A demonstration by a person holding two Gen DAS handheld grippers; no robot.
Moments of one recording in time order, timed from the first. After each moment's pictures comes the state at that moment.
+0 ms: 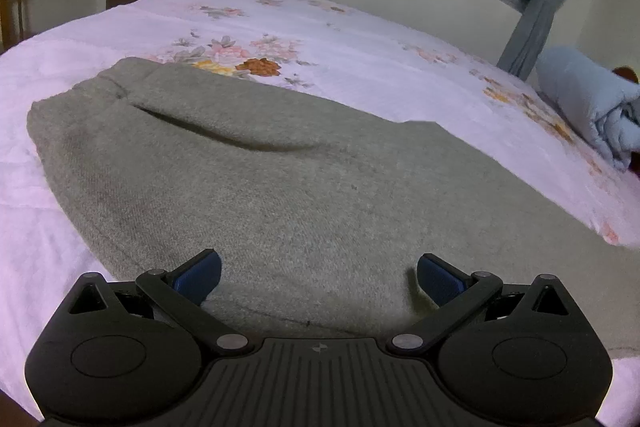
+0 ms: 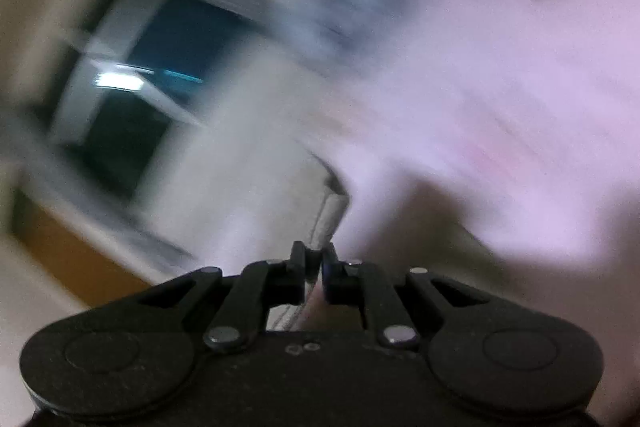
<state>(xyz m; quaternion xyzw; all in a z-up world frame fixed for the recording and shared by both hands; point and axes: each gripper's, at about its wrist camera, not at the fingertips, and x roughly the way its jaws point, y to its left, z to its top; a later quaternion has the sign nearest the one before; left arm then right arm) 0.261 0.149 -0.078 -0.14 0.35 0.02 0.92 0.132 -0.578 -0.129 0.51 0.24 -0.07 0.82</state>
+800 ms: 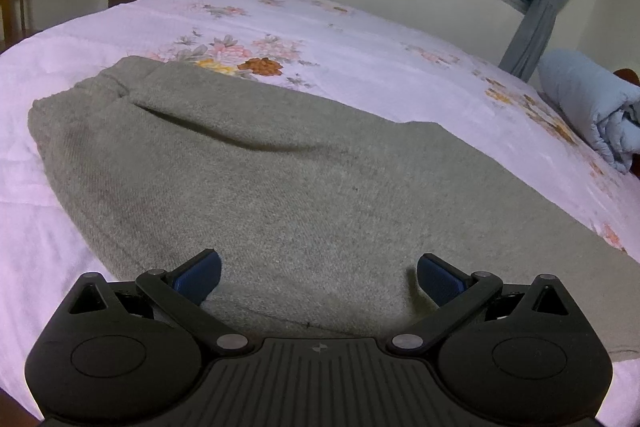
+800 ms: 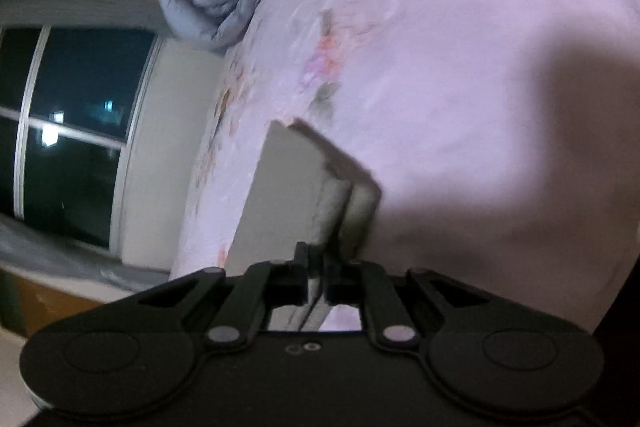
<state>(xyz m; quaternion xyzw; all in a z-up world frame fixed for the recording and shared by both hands) 0.260 0.145 -0.076 -0.13 0.36 0.03 0.92 0.108 -0.582 -0.145 0.59 0.20 -0.09 0.78</state>
